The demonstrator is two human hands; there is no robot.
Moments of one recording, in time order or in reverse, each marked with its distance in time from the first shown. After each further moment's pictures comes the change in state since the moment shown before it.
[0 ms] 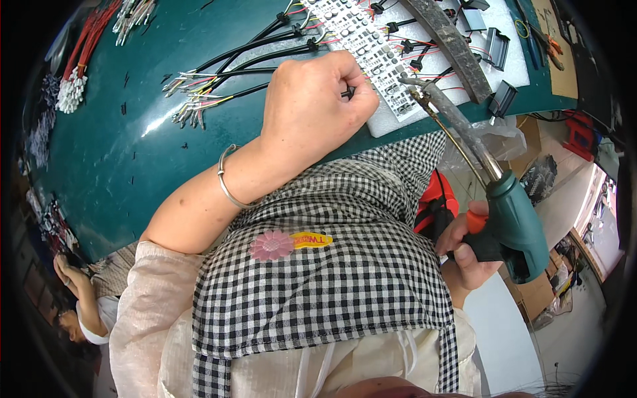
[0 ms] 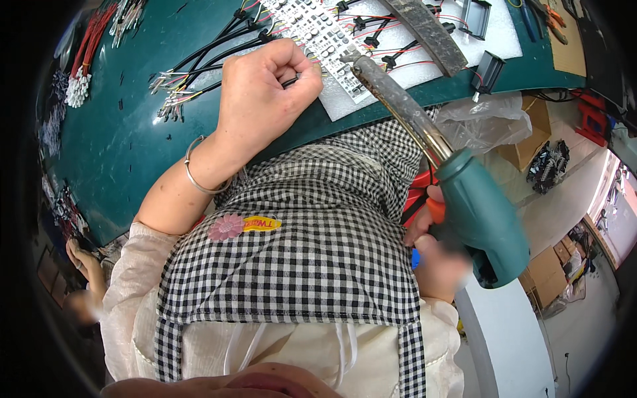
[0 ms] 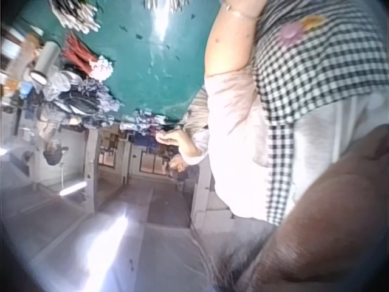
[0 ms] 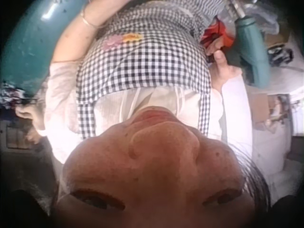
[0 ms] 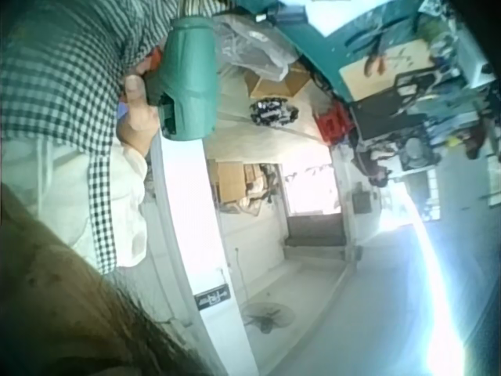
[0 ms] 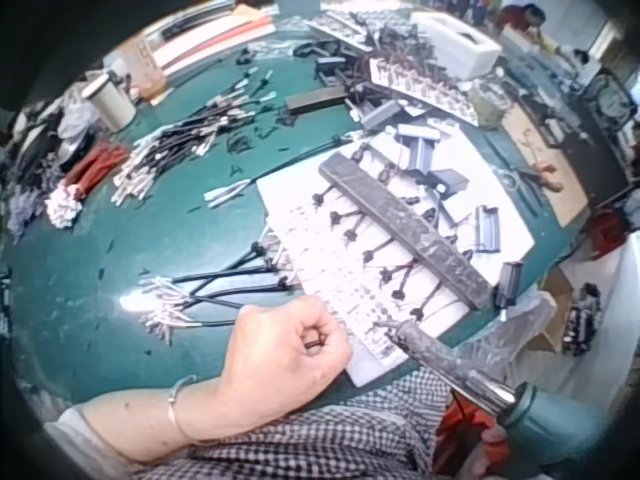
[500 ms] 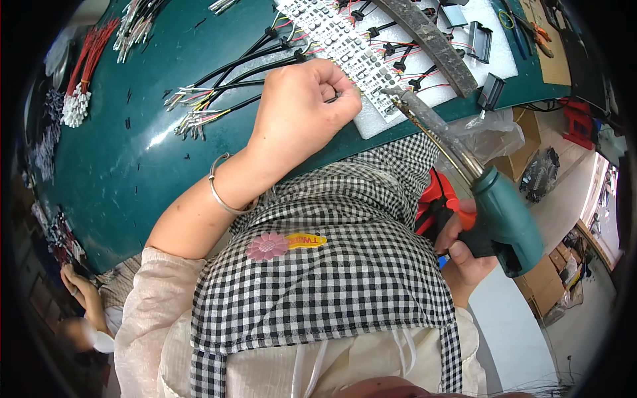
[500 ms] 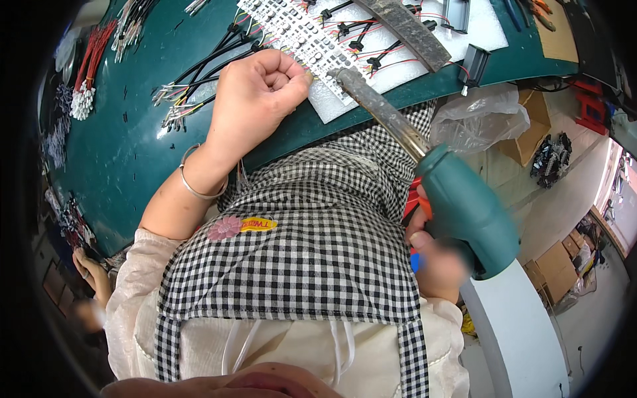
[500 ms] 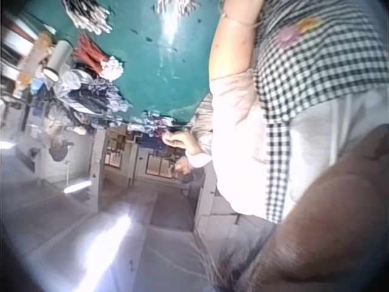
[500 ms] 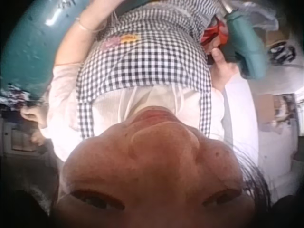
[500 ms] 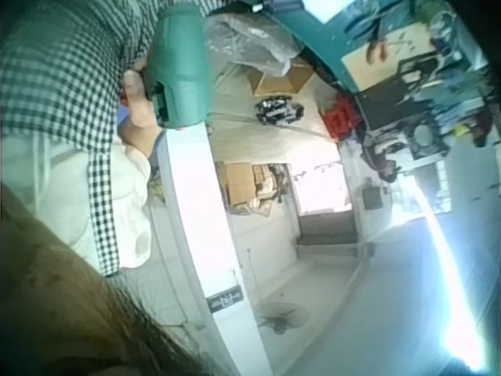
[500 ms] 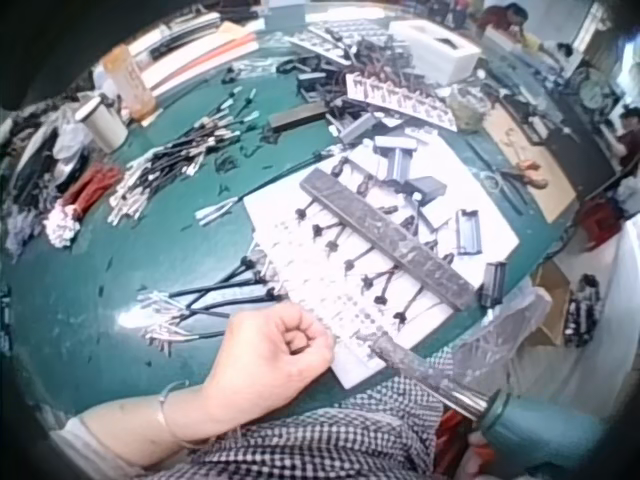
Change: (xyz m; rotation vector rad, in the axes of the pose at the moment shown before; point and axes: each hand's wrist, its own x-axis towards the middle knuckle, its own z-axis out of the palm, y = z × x) left_hand 0.003 0.006 -0.011 -0.123 -0.219 -0.291; right_hand -0.002 0.000 -0.009 -0.033 -0.035 0.055
